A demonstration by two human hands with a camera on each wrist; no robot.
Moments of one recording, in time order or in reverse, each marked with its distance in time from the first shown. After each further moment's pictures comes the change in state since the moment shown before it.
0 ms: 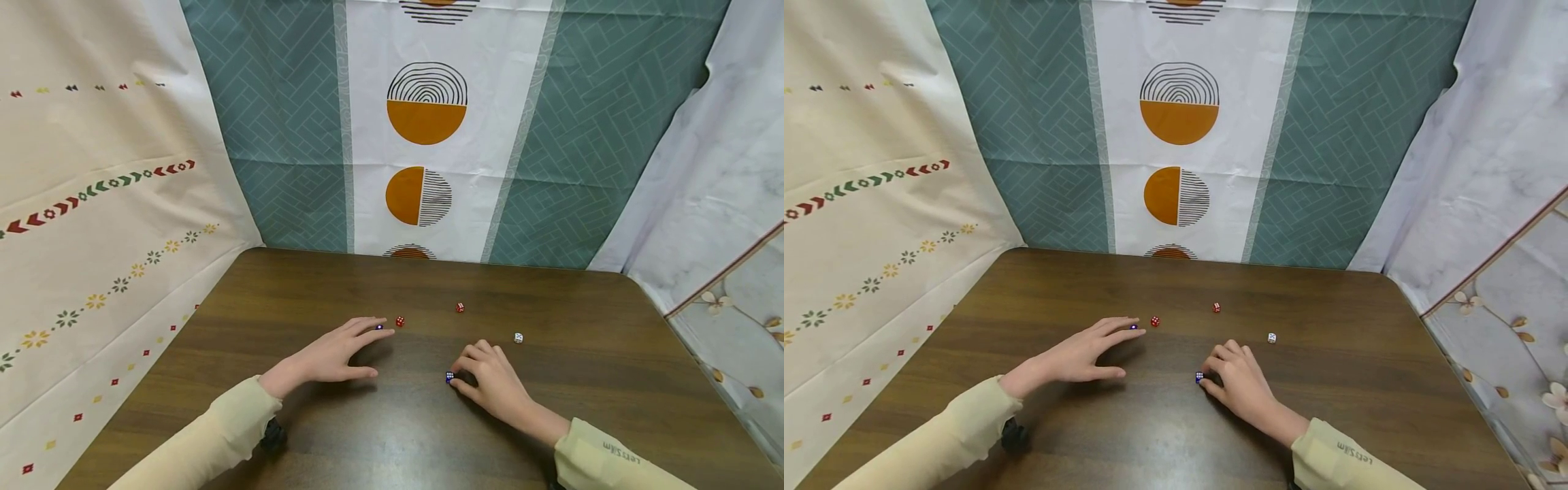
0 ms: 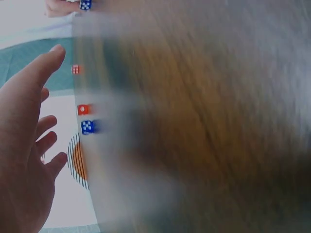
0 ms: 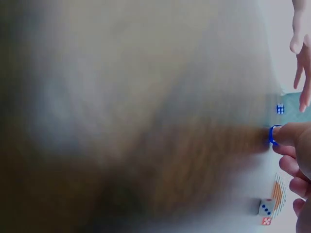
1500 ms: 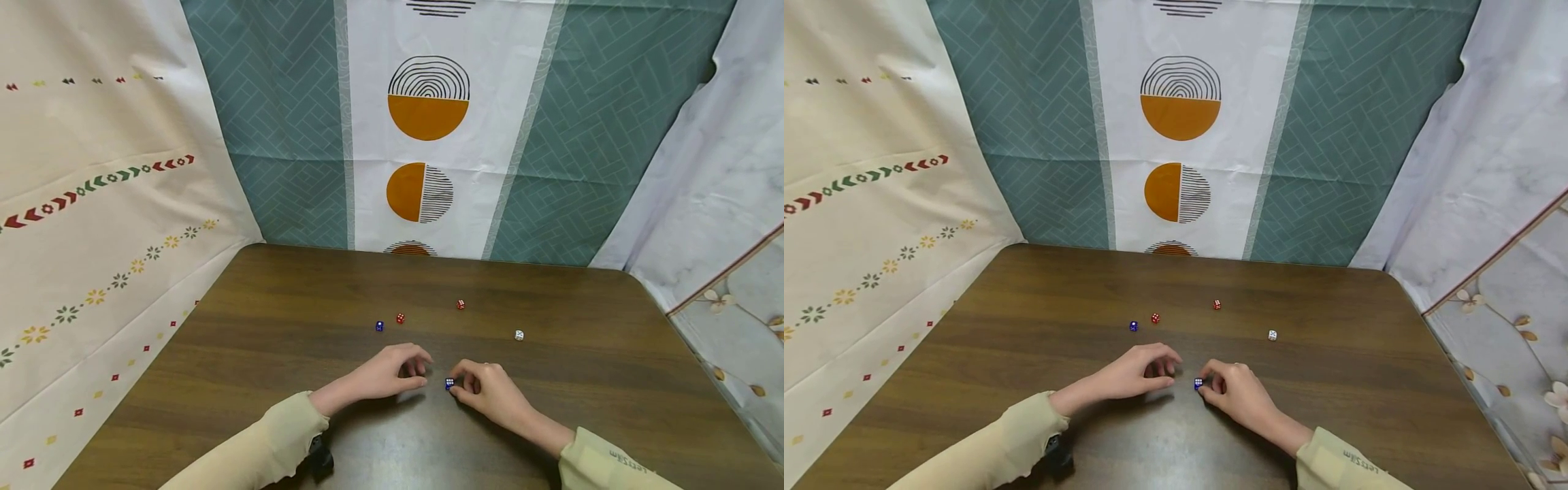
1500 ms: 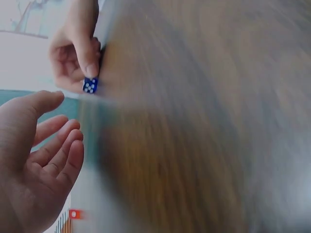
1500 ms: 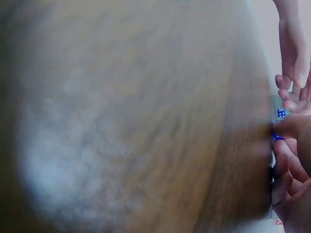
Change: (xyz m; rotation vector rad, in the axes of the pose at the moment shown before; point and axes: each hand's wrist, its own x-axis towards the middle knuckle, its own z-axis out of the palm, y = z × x) left_hand 0.047 0.061 0.044 -0.426 0.026 -0.017; right_hand -0.011 -0.004 0.001 0.420 -0.162 0.155
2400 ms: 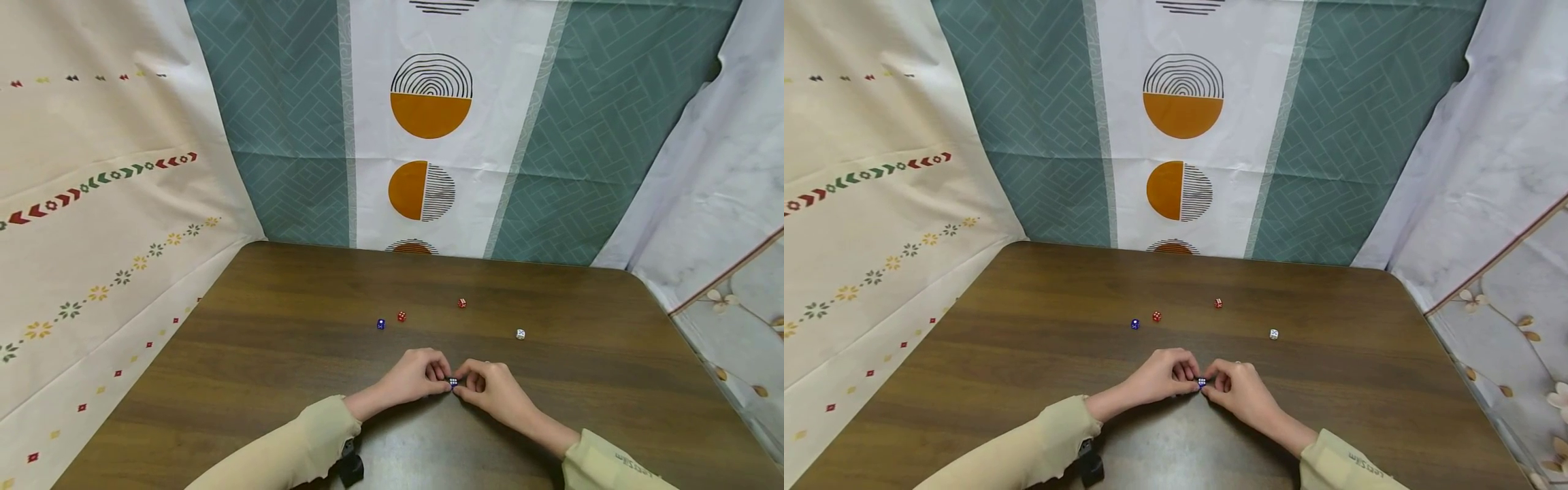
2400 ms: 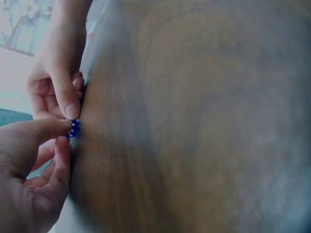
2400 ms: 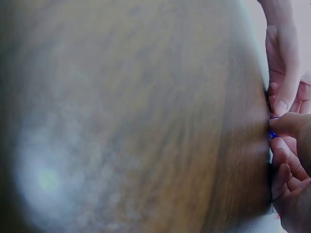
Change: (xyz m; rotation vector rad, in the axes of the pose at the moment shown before) left_hand 0.029 0.013 0.039 -0.099 0.139 -0.113; right_hand -0.002 0.003 0.000 0.081 0.008 0.030
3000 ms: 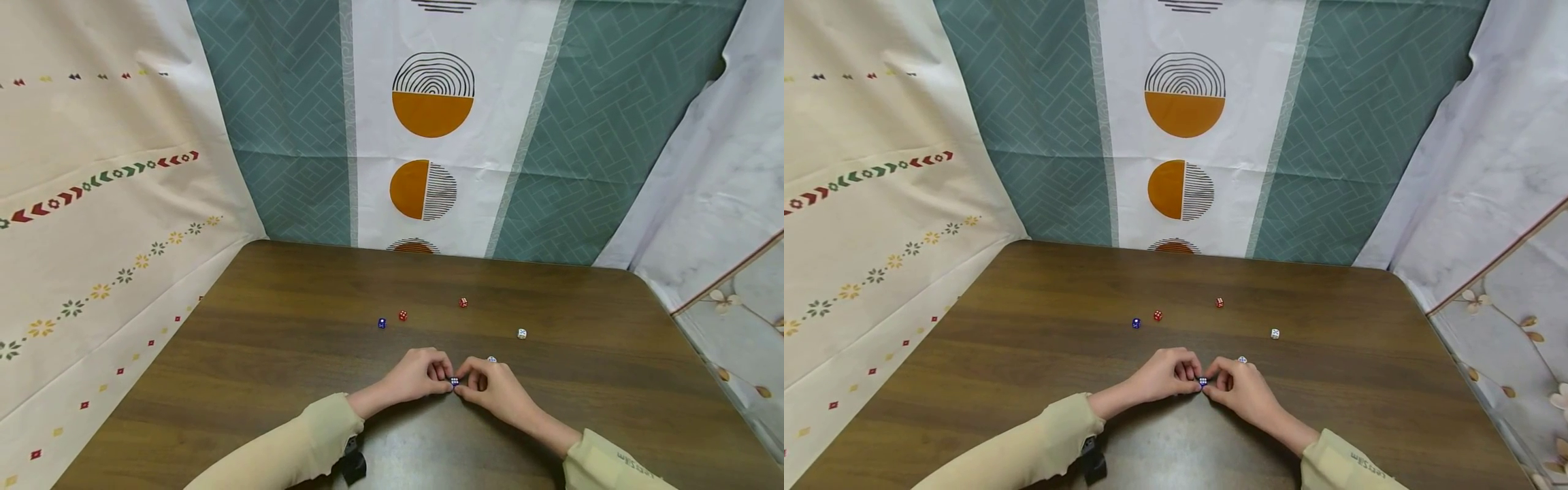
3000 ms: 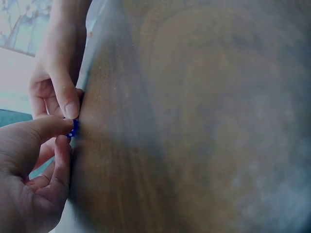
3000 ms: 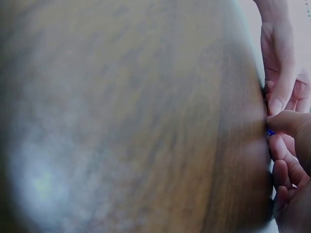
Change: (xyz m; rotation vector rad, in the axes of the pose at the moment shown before) left_hand 0.003 0.000 0.001 0.031 -0.024 -0.015; right_hand -0.001 0.000 -0.002 0.055 -0.036 0.051
